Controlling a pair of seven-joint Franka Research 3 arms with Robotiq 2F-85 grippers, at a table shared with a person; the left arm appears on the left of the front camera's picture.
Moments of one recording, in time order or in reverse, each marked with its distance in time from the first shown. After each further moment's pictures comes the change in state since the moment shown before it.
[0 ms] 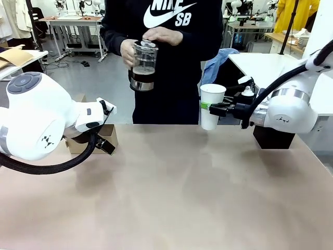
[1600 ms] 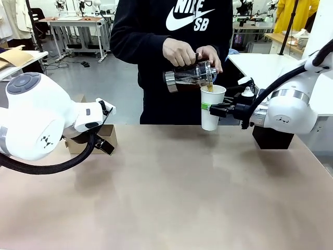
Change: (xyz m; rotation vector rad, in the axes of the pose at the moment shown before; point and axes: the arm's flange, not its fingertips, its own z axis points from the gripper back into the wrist) left arm 0.000 0.000 0.000 0.000 0.000 0.000; right arm -0.001 -0.004 0.004 -0.012 0.001 -0.003
